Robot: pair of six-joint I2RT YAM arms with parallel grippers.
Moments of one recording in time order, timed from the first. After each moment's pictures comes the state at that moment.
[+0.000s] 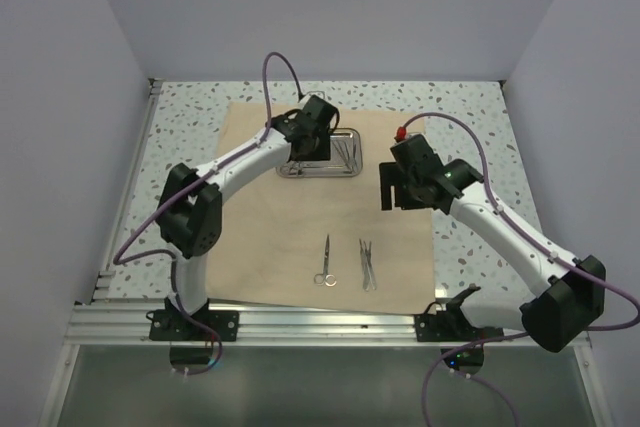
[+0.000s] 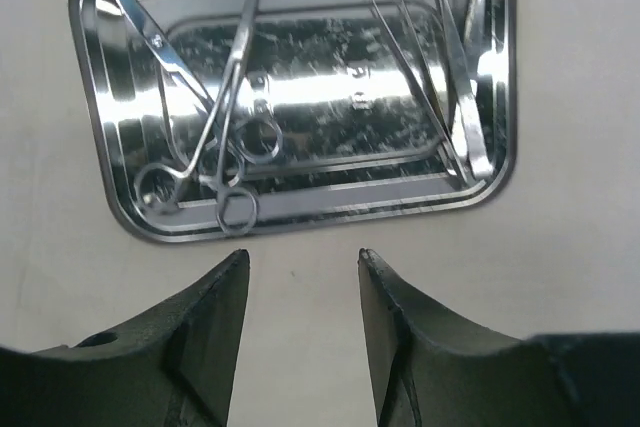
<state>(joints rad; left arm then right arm) -0.68 1.92 1.63 -0.66 -0.30 -0.60 0.57 1.26 1.12 -0.91 0.24 0.44</state>
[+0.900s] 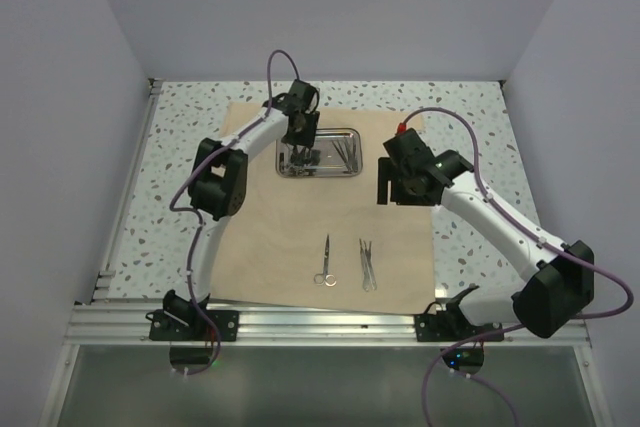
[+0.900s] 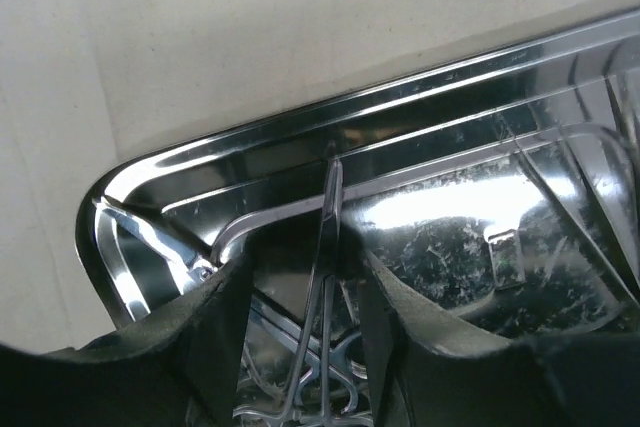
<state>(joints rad) -0.45 2.38 2.03 -0.66 -0.08 -0.22 0.57 1.33 1.17 -0.95 0.27 0.56</state>
